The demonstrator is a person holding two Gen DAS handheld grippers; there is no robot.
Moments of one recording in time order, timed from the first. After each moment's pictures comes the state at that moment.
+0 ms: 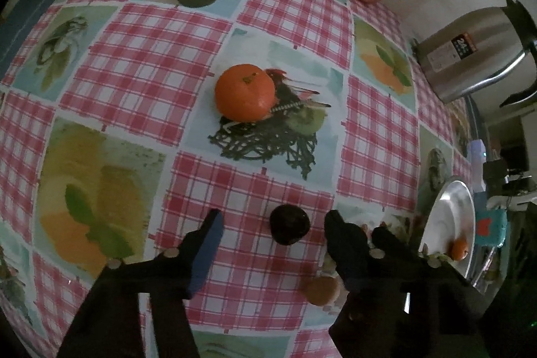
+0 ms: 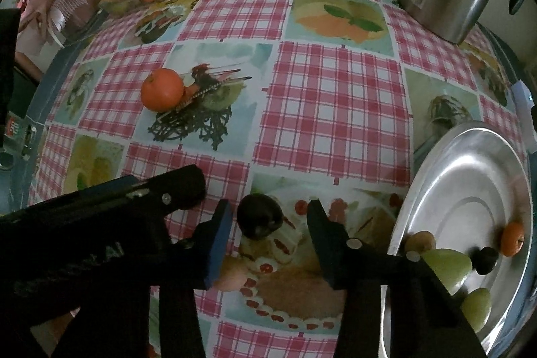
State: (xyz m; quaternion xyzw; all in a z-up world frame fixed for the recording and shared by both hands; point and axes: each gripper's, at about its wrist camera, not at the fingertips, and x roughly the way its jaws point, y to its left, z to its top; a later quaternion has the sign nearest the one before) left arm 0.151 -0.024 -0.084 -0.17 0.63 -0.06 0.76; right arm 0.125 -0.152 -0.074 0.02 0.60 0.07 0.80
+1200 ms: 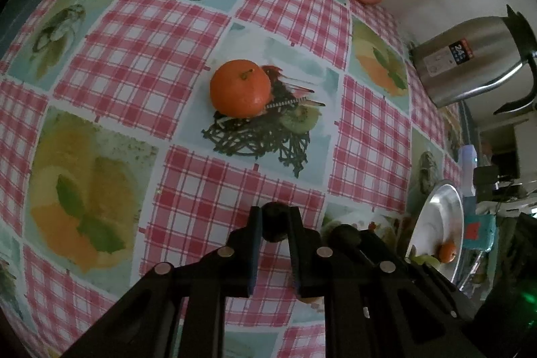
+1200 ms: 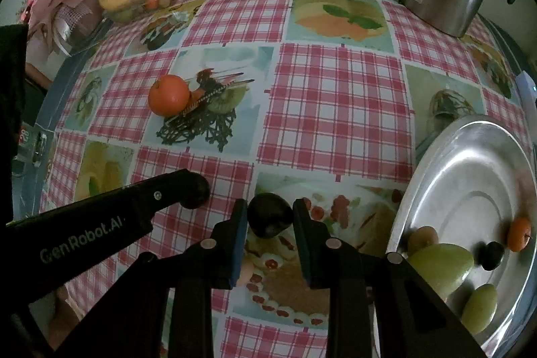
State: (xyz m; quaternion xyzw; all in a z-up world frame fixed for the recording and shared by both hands) left arm 0.154 -0.021 -0.086 -0.20 0.63 -0.07 0.74; right arm 0.122 -0.156 -0.071 0.05 0.59 0.08 0.80
